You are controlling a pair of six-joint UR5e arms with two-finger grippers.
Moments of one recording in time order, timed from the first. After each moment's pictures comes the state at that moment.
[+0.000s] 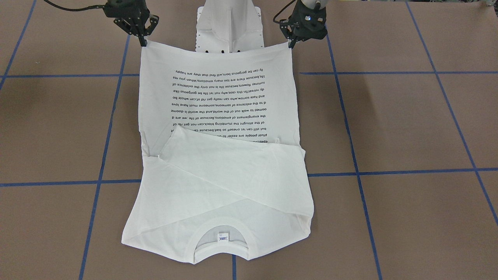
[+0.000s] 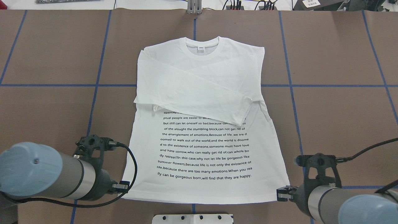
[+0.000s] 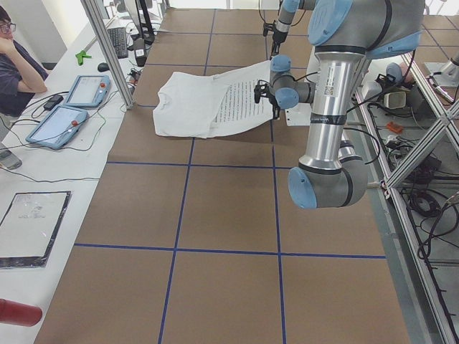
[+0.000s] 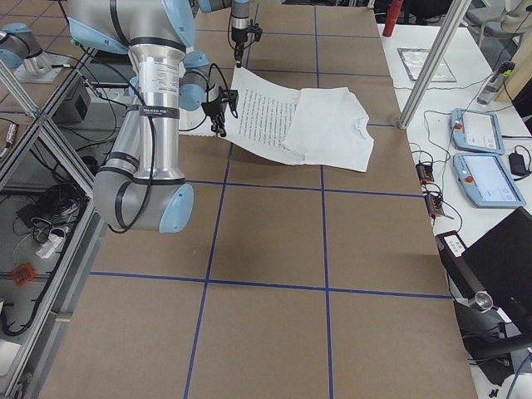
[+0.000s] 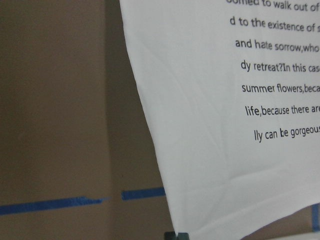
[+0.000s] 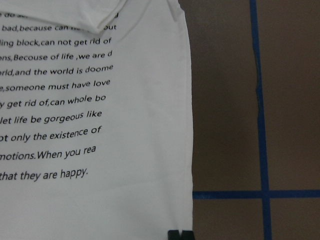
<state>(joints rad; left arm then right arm) -0.29 -1.76 -2.37 -1.49 -1.87 -1.33 0.08 -1.60 2.55 -1.75 1.47 1.55</state>
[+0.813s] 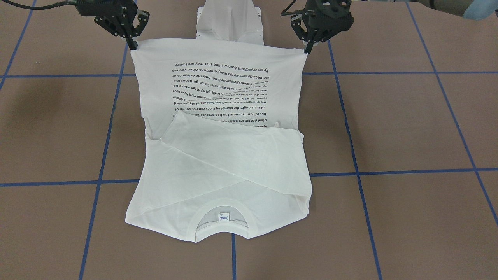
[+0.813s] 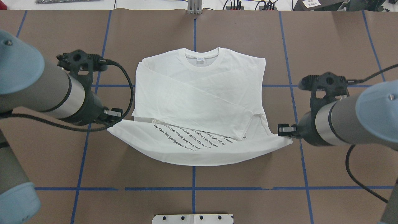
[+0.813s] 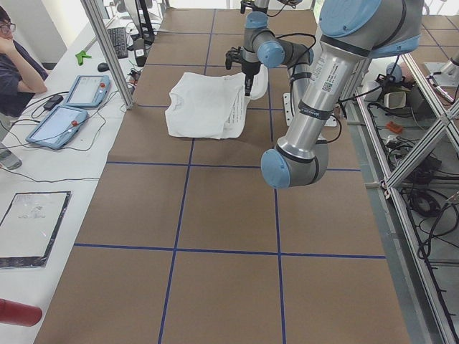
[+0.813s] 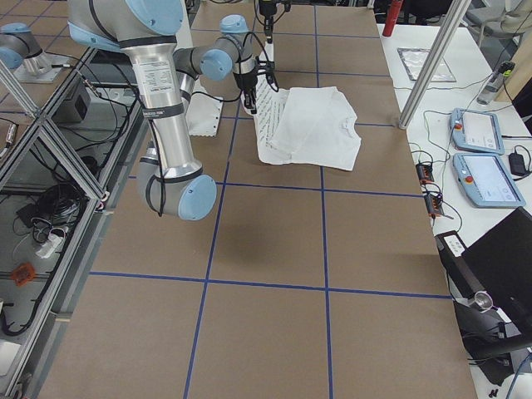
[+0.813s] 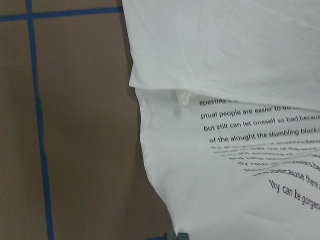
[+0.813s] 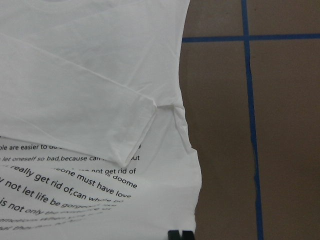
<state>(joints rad) -0.65 -2.11 -2.29 -1.10 -1.94 -1.06 0.56 -1.24 2.44 -2.01 1.79 1.22</state>
